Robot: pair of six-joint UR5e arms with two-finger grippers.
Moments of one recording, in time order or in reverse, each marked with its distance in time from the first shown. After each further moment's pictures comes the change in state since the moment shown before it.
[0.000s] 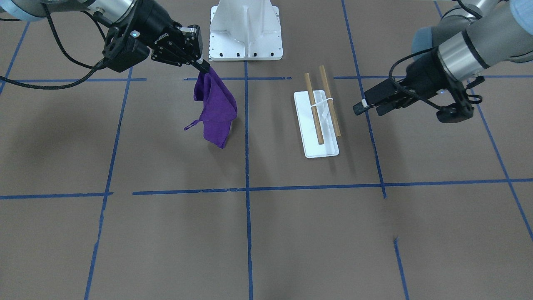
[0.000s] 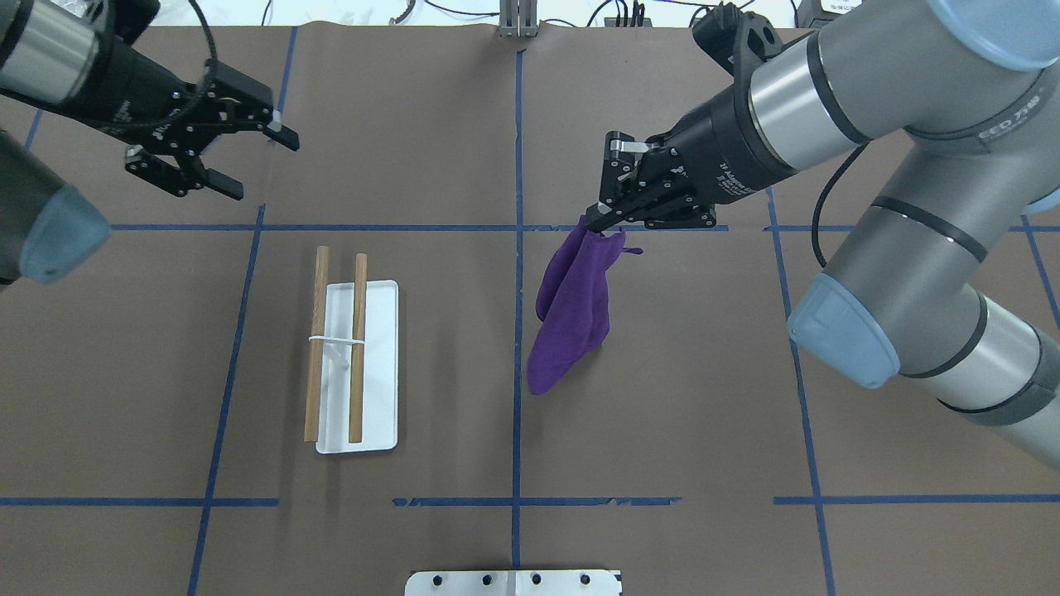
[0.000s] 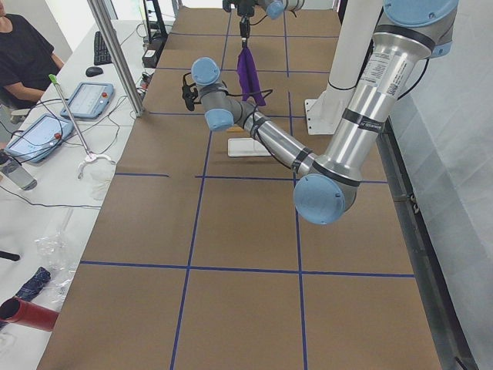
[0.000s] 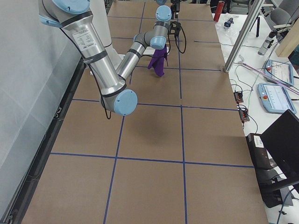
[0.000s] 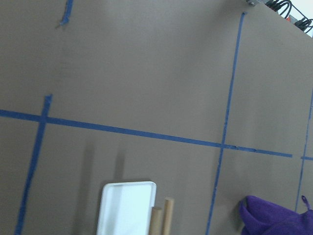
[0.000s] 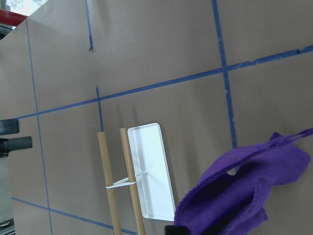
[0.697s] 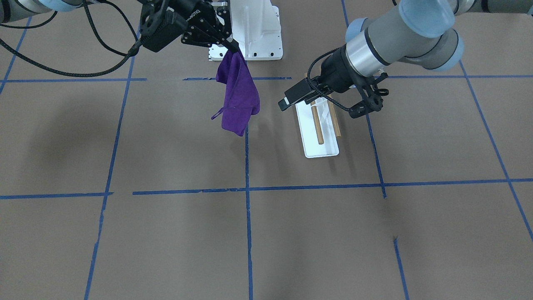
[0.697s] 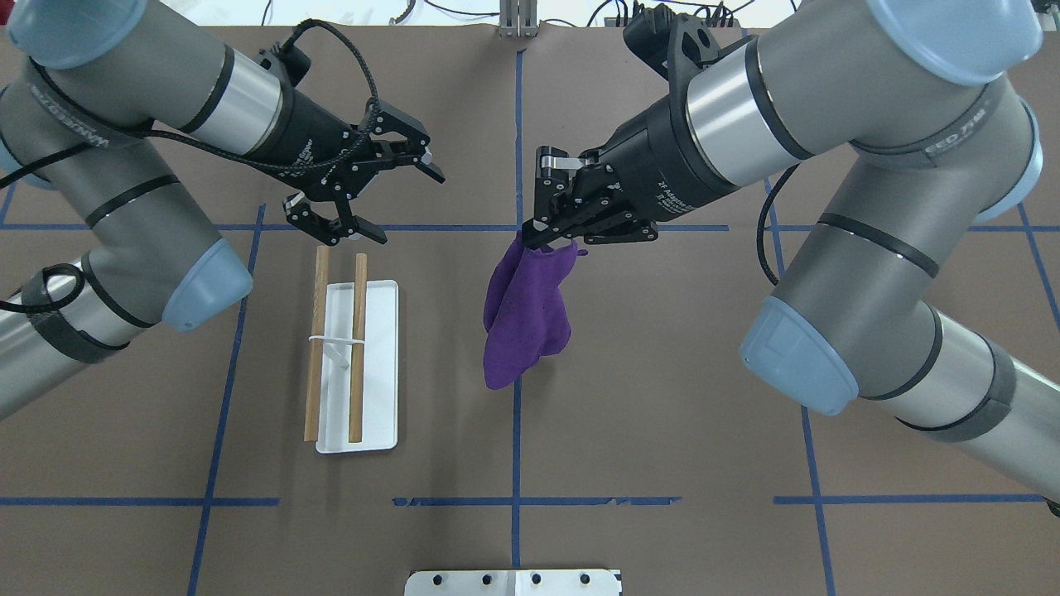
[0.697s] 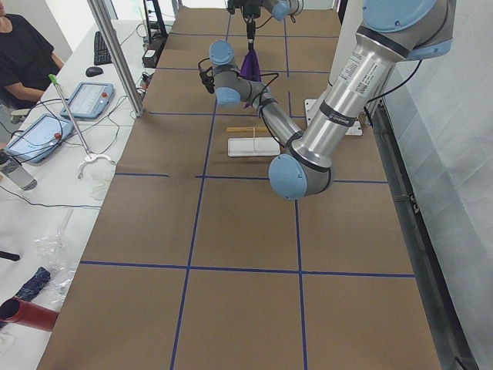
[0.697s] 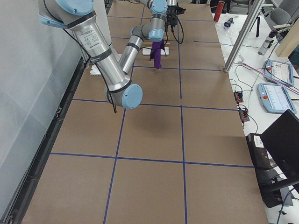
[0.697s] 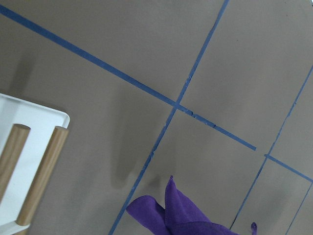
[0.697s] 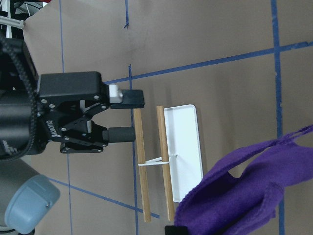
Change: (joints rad) left arm 0.183 -0.169 0.046 0.007 0.148 -0.310; right arm -0.064 0.083 0.000 0.000 -0.024 -0.020
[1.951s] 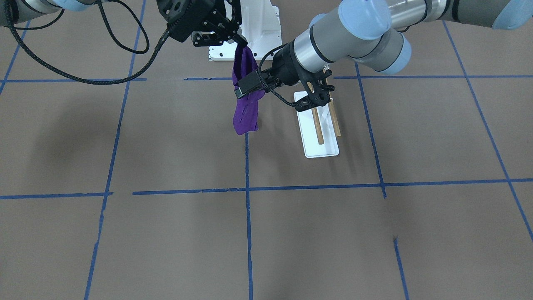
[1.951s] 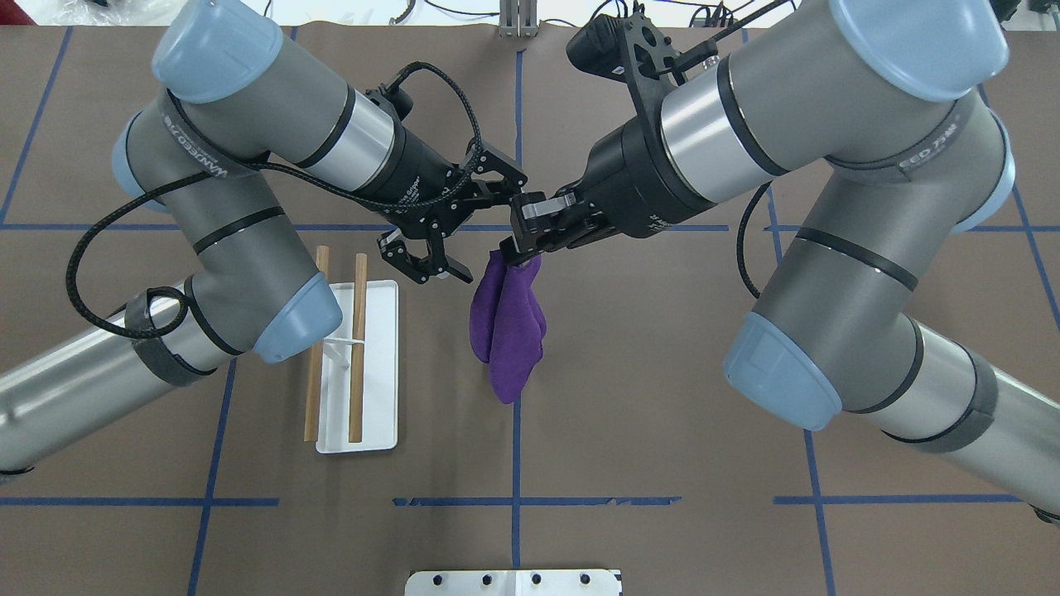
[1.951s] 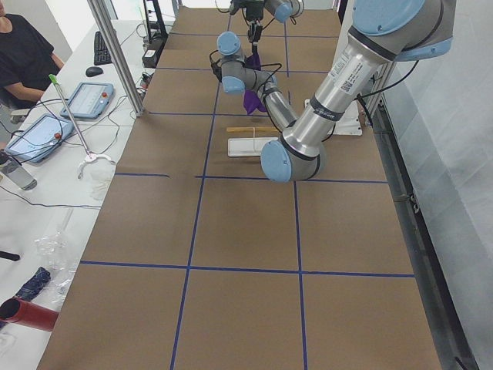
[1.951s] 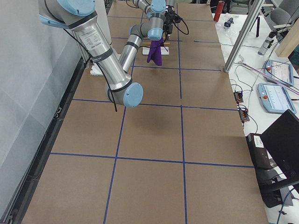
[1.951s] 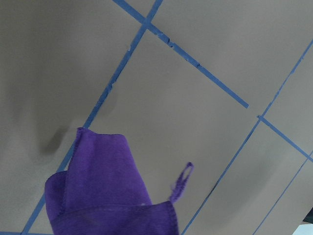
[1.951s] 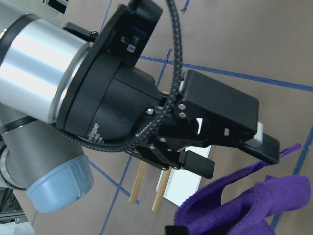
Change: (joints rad) left arm 0.107 -0.108 0.061 0.001 0.031 -0.044; right arm -0.024 0.013 -0.005 -0.002 -0.001 -0.405
